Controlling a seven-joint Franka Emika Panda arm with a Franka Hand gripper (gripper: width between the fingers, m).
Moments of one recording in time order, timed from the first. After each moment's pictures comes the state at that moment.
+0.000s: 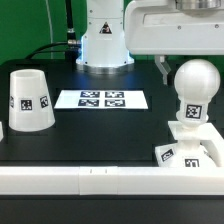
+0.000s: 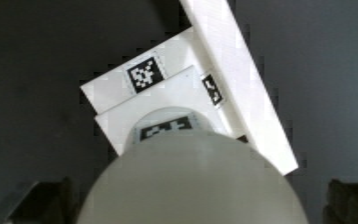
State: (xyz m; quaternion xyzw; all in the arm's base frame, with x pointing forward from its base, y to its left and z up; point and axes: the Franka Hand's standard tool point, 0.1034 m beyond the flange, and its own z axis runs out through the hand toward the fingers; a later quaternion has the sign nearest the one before) arm 0.619 0.096 0.126 -0.98 0.21 0.01 0.06
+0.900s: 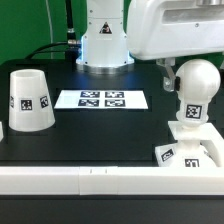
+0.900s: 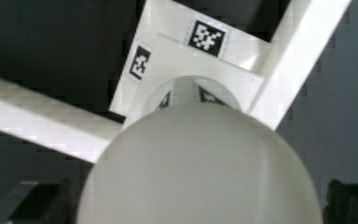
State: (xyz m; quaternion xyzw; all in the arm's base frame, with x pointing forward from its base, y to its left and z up) arm 0.623 0.094 0.128 -0.97 -0.26 -0.03 0.00
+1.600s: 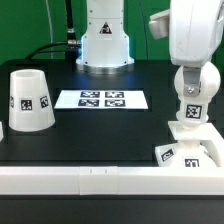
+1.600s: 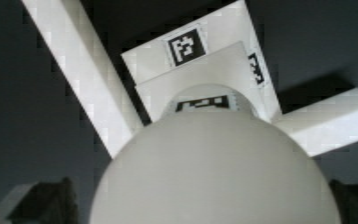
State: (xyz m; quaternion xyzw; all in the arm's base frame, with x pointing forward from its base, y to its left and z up) arm 0.625 0.090 0.126 -0.83 -0.55 -0.02 -0.02
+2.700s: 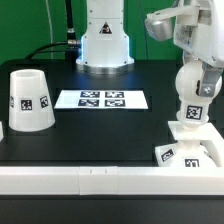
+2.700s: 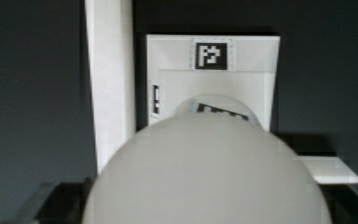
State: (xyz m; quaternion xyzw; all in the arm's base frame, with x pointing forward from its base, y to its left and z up) arm 0.626 0.091 0.125 -0.72 -0.70 -0.01 -0.04
